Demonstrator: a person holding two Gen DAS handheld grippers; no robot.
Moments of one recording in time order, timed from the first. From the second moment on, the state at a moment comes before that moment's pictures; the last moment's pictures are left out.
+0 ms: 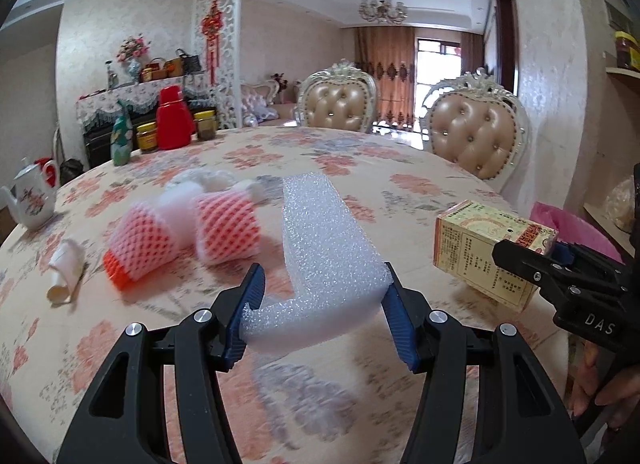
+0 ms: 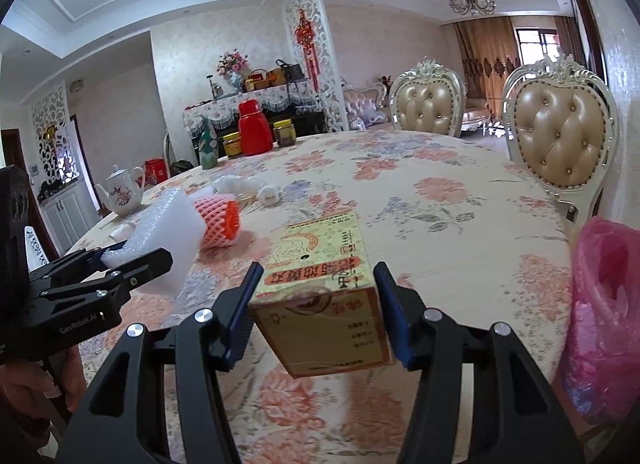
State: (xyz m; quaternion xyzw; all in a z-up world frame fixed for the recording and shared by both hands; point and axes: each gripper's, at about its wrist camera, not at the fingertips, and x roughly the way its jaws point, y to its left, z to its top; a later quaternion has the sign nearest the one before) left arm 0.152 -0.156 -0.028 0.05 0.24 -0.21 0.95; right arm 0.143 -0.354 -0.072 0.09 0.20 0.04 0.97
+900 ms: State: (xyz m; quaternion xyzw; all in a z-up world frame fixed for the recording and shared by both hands) left arm 0.151 -0.333 -0.015 0.09 0.21 -0.39 0.89; right arm 0.072 -0.507 -0.065 0.13 0.15 -0.15 0.97
